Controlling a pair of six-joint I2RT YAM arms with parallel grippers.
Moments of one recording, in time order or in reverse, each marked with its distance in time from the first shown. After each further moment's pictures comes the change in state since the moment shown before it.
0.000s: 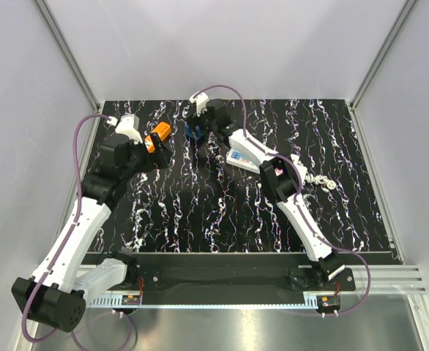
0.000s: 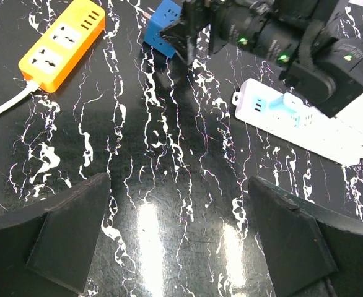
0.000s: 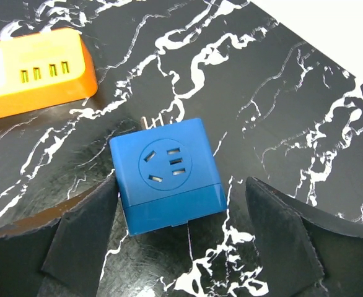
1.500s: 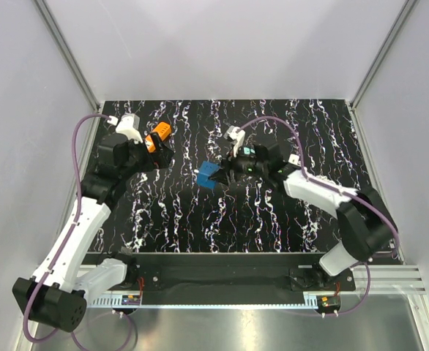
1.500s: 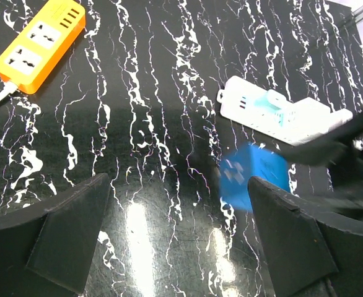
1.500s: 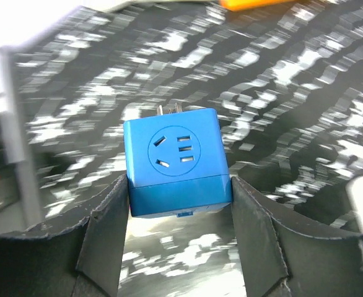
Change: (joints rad) left arm 0.018 0.007 -0.005 0.022 0.073 -0.015; right arm 0.020 -1.125 -1.462 0.381 -0.451 0.212
